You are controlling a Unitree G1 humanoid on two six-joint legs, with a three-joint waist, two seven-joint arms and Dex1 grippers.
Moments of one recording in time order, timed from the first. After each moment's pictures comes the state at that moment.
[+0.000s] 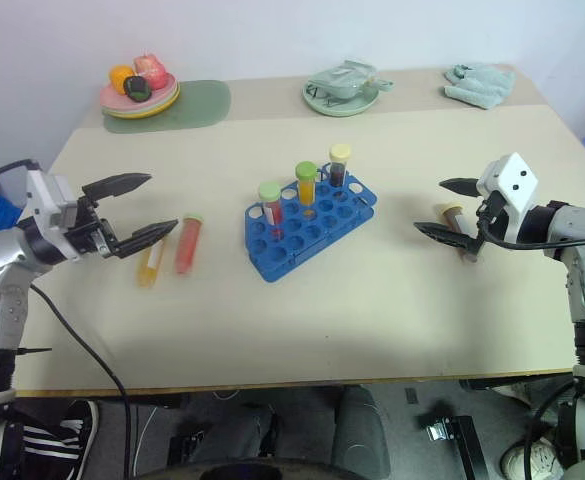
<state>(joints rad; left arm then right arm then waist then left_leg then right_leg) -0.27 0.72 0.26 -0.03 -0.49 0.08 -1.06 -0.42 -0.93 -0.20 0.20 0.33 0.23 1.14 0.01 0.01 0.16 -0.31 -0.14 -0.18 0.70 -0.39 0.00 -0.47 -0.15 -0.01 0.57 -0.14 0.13</state>
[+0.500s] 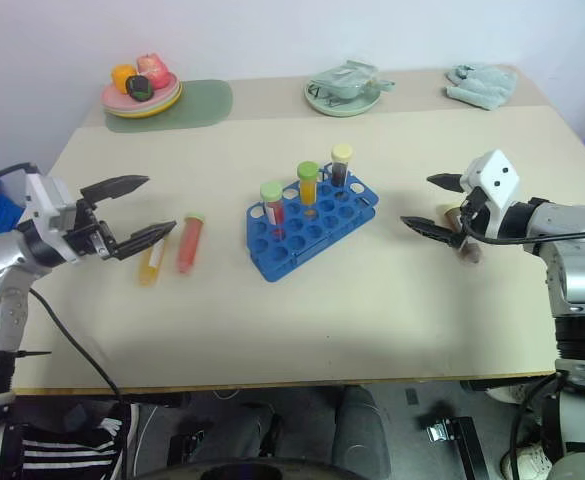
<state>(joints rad) -0.29 0.72 0.26 0.00 -0.49 0.05 -1.07 -0.46 -0.87 -0.16 0.20 0.32 0.24 1.07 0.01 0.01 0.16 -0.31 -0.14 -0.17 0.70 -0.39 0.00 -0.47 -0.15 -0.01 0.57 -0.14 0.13</state>
